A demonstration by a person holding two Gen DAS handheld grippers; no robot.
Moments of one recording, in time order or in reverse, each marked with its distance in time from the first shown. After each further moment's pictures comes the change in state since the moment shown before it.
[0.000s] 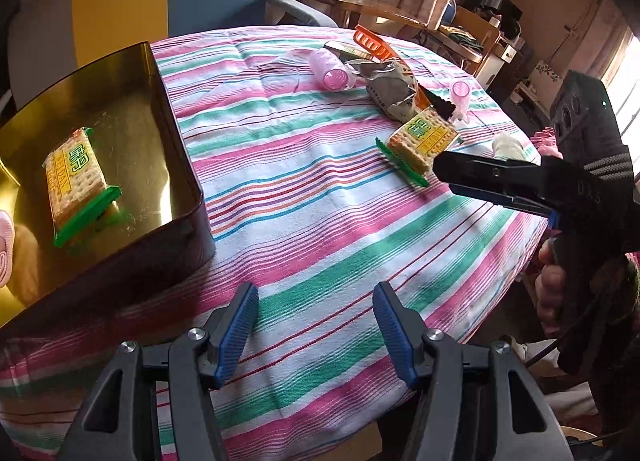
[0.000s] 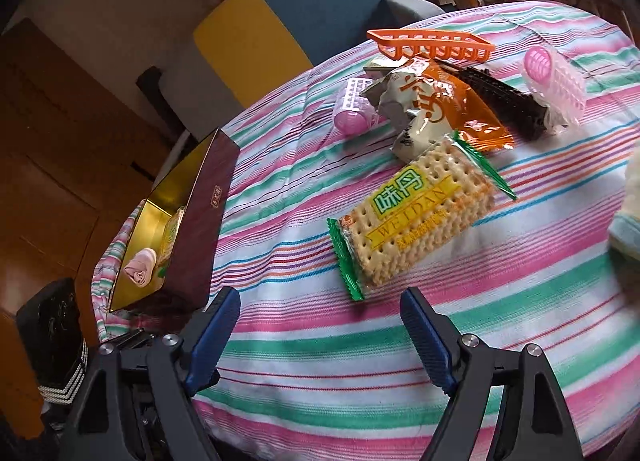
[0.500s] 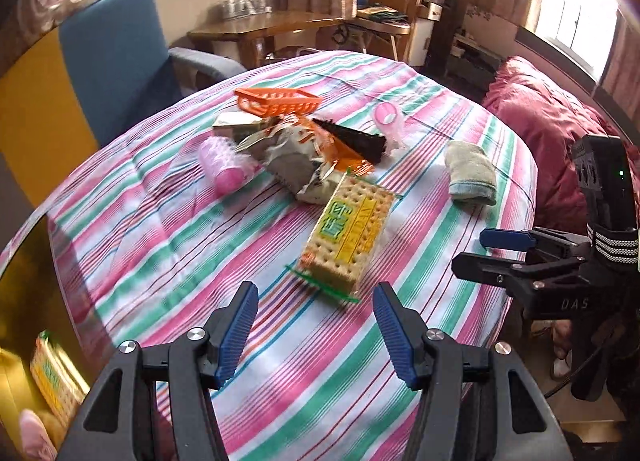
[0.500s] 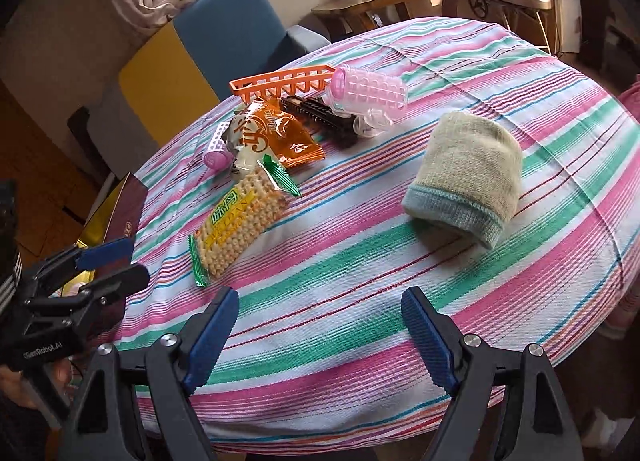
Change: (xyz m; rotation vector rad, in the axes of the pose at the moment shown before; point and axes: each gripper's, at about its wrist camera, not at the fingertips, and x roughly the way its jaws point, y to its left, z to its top) left arm 0.034 -0.082 0.095 0.397 -0.028 -0.031; right arm -0.060 -0.064 -0.015 0.106 -0.118 -0.259
